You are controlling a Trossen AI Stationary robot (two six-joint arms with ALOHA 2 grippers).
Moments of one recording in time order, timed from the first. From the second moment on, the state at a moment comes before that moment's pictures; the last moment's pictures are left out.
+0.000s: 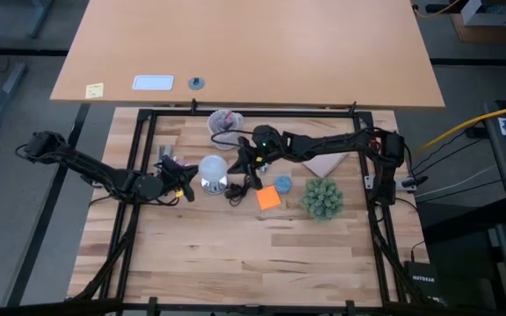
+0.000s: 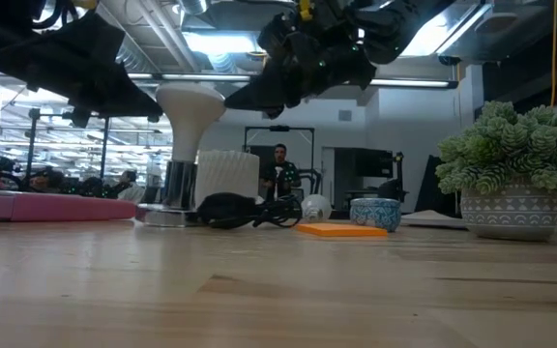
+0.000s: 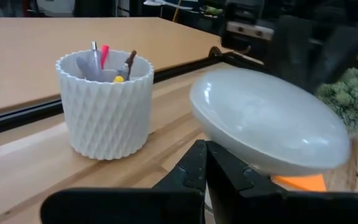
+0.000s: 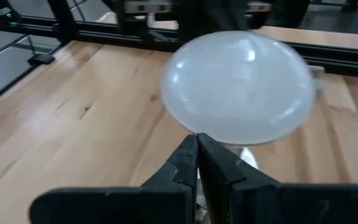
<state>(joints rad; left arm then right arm) -0.31 0.85 0.20 0.33 -0.94 -0.45 -0.20 1.88 1.26 0.16 -0.47 -0.21</state>
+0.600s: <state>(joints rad) -0.32 0.77 0.20 0.33 -1.10 -0.28 -0.19 1.82 1.26 0.13 -0.39 -0.22</state>
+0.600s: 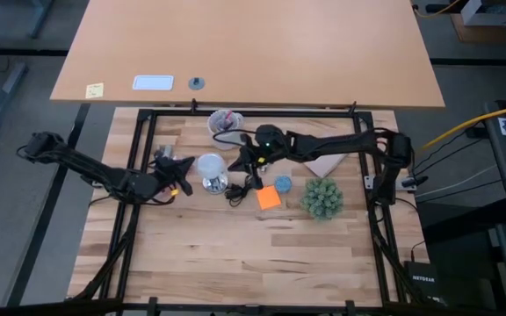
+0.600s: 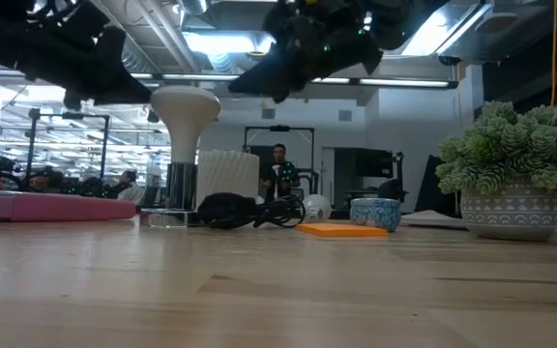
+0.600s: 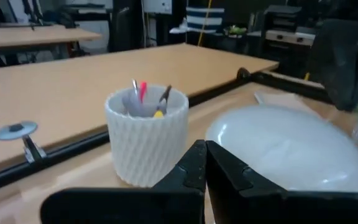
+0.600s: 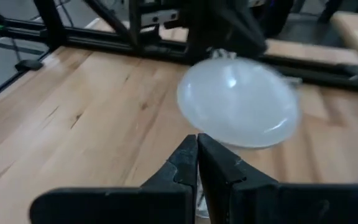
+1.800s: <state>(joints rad) -0.44 0.79 0.20 0.32 -0.97 -0.39 -0.27 1.91 1.26 0.33 -0.41 -0.18</state>
